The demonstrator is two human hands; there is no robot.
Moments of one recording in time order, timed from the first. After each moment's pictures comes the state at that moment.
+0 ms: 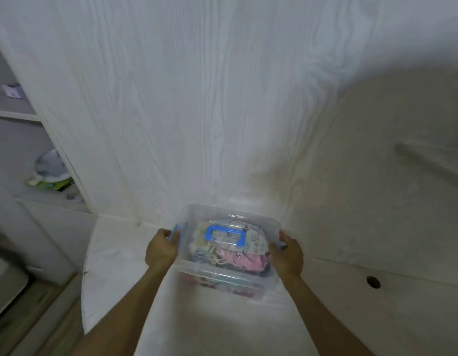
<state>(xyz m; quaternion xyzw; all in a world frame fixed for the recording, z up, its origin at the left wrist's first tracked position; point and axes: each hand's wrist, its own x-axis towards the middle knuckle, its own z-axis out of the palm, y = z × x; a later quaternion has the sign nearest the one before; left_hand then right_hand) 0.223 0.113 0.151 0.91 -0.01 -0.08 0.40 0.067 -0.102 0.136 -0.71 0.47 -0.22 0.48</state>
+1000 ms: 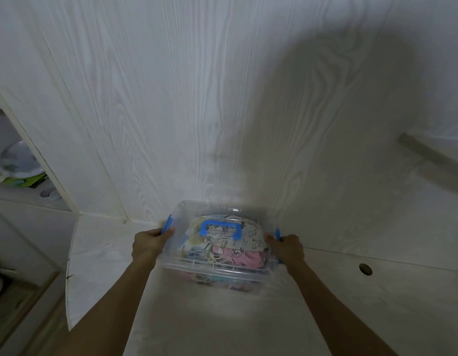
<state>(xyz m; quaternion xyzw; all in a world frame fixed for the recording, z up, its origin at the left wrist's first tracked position) 0.266 0.115 0.128 0.82 0.06 -0.17 0.54 0.079 -0.125 0.129 -0.70 0.54 -0.09 0.47</state>
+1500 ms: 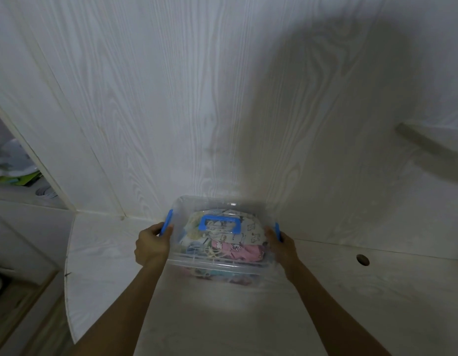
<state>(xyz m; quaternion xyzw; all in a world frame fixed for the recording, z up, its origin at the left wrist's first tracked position) 0.236 0.102 0.130 0.87 0.04 -0.05 0.48 0.066 -0.107 0.122 -0.61 0.48 -0.15 0.61</state>
